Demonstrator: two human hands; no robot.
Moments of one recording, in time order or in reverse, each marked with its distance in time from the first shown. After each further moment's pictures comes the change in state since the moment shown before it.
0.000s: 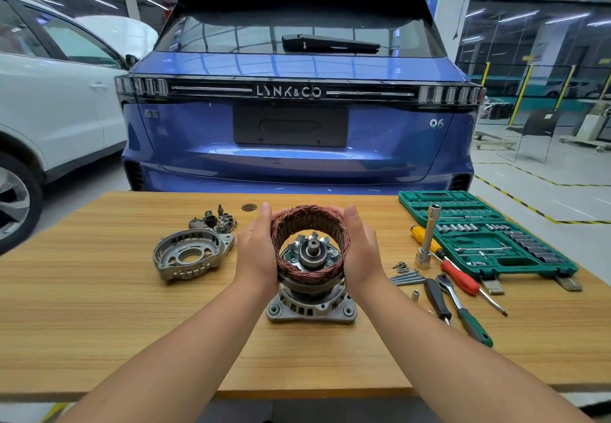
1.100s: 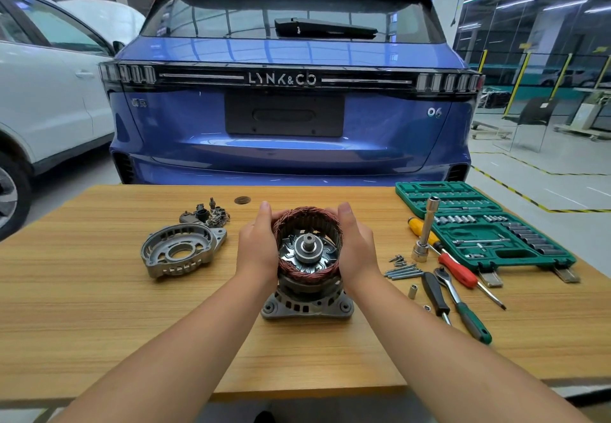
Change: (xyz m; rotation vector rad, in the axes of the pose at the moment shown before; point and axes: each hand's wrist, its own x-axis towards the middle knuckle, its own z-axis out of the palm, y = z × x) left_hand 0.023 -0.027 0.004 0.105 0.025 -0.115; right_hand 0.013 0.034 -0.011 -0.111 0.082 0.118
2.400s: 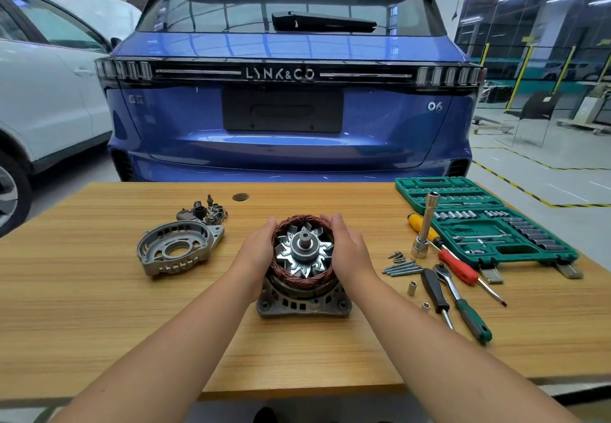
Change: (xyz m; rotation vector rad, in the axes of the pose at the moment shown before) left_hand 0.021 -0.024 -0.014 0.229 -0.132 -0.331; right_hand 0.006 0.025 -0.005 -0.169 0.001 0.229
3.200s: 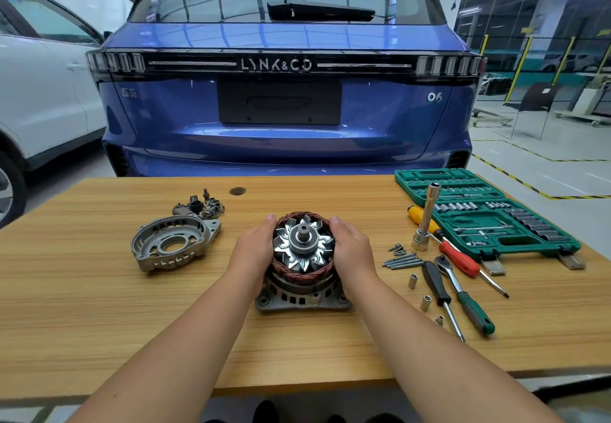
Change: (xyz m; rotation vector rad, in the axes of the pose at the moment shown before) left_hand 0.012 -0.015 -0.001 0.034 0.087 0.068; right_hand 0.008 0.025 0.000 0.143 0.117 0.096
